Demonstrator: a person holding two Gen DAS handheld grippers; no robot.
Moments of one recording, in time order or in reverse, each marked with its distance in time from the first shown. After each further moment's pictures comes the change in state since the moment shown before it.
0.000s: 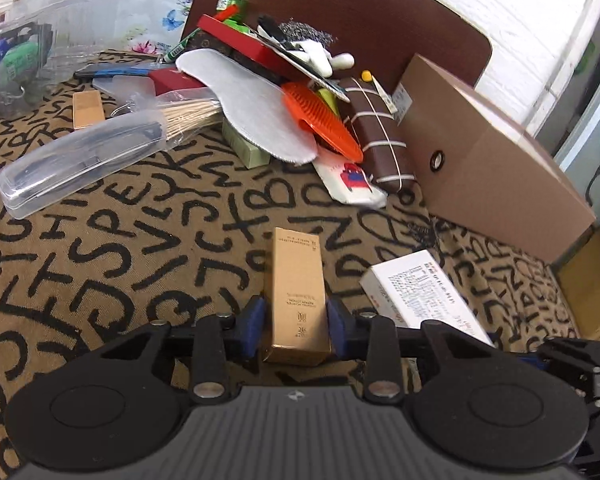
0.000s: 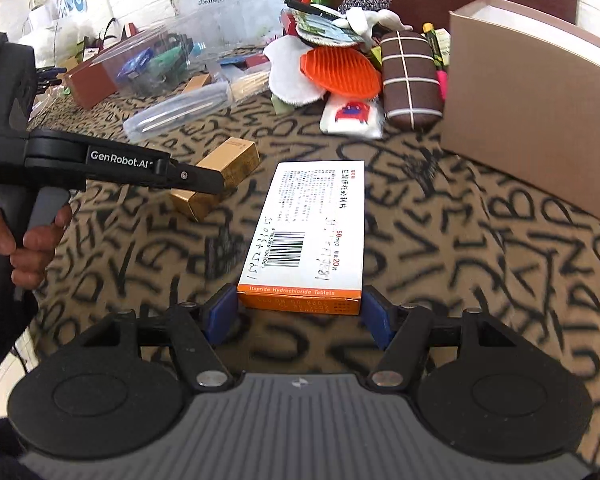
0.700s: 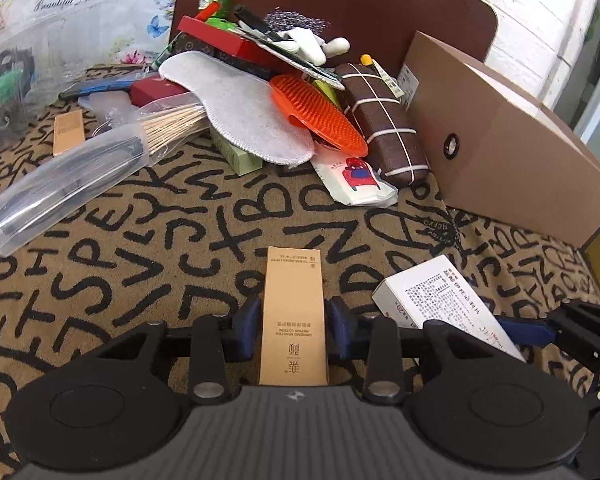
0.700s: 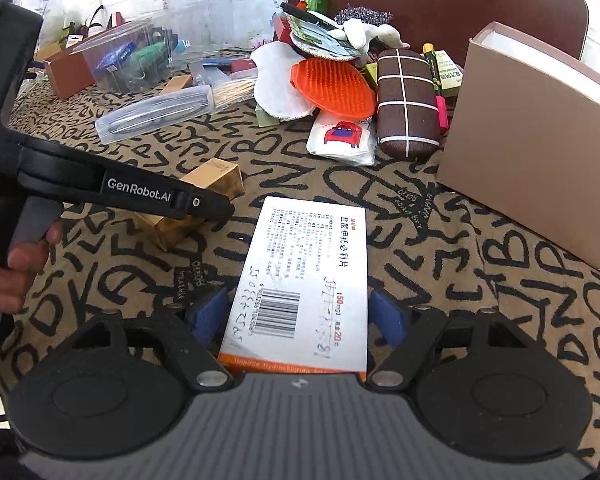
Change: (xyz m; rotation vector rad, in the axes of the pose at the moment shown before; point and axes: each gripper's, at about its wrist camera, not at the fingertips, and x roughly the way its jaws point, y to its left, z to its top) left arm 0.023 -0.019 0.010 0.083 0.011 0.079; right arm 0.034 0.010 0.025 -0.055 -0.019 -0.100
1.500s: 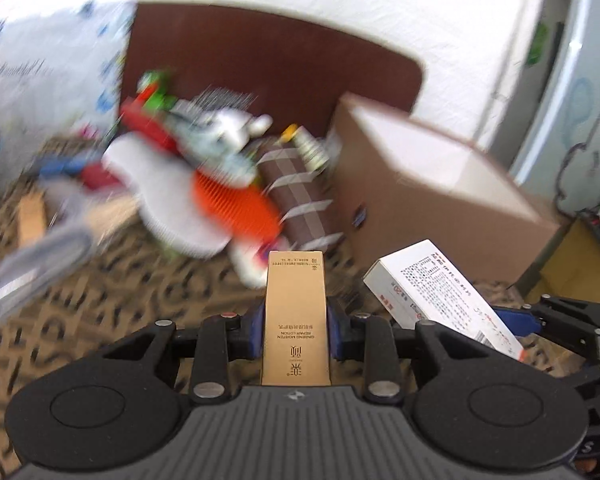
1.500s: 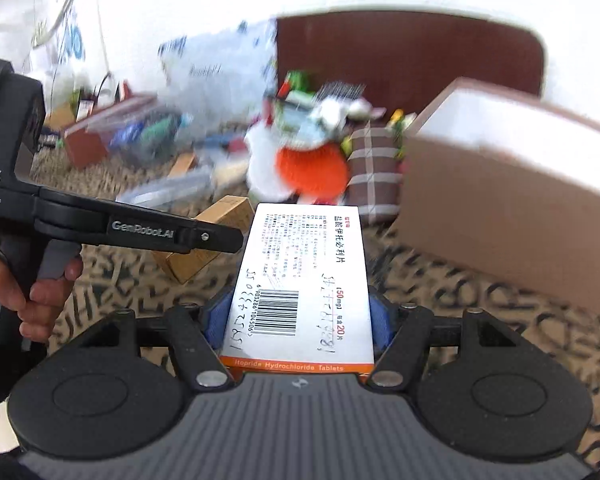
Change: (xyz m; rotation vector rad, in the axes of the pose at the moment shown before) left arm -0.051 -0.044 0.039 0.055 -0.157 -0.144; right arm -0.080 -0.042 0.014 0.057 -0.231 0.019
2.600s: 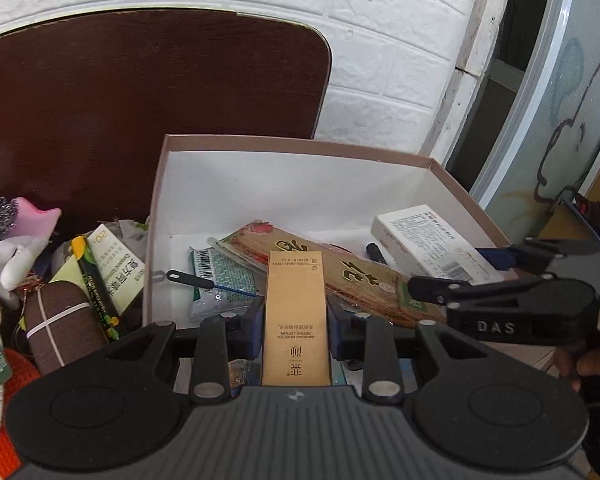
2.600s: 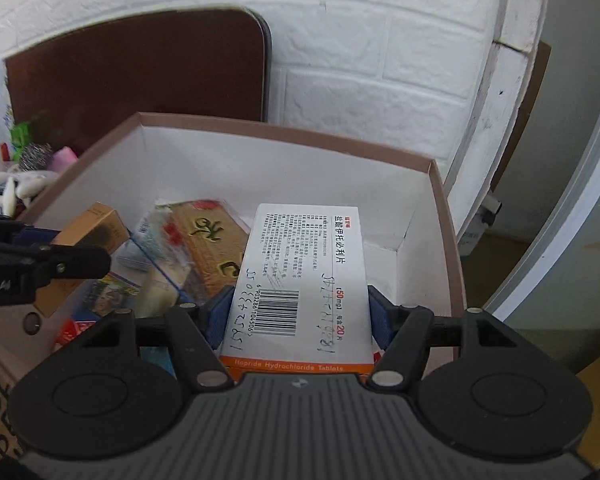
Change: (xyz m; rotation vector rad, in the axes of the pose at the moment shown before) left arm 0.192 -0.120 0.128 0.141 0.113 -0.122; right arm 0.083 -0.255 0.104 0.122 0.161 -0.410
